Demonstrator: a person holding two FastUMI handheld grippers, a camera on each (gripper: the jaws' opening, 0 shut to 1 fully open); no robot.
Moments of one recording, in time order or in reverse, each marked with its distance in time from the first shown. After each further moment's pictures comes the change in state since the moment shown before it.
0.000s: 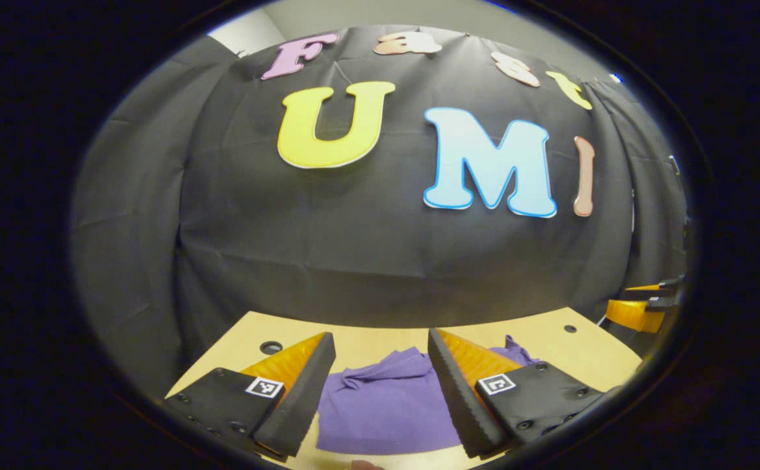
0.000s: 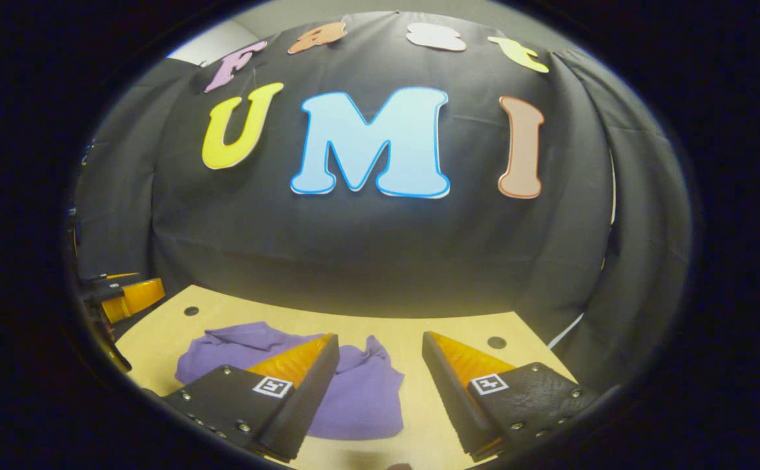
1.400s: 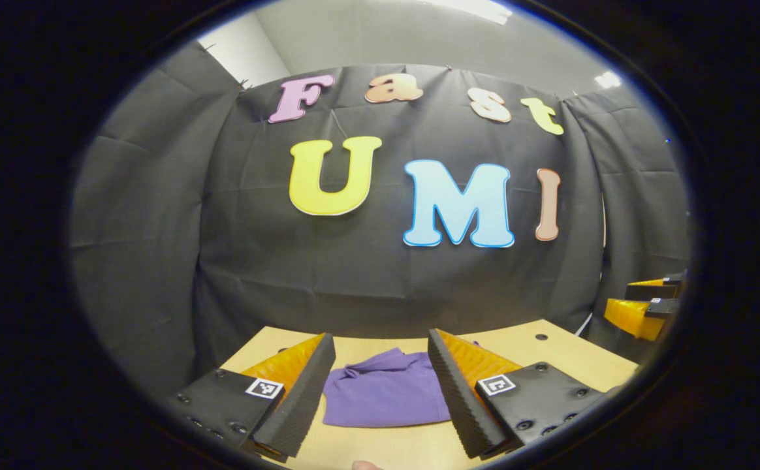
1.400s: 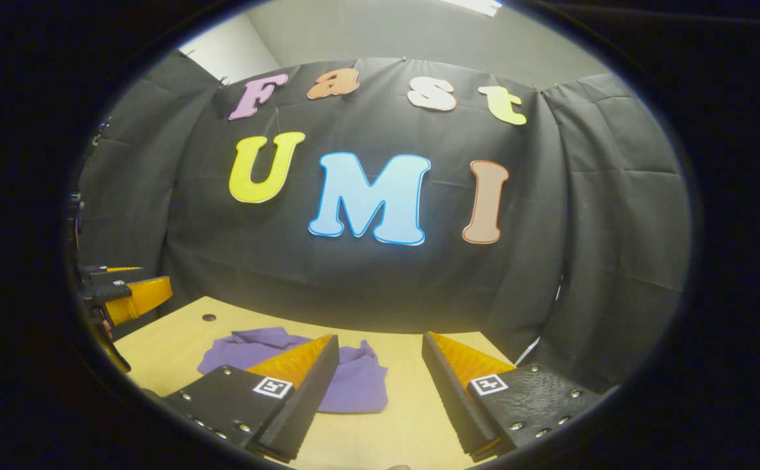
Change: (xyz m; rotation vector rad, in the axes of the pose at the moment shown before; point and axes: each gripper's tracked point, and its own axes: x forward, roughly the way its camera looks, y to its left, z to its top) left arm -0.140 -0.030 0.034 0.014 -0.127 -0.007; right arm -0.135 -0.001 0.020 -0.050 -0.144 -0.054
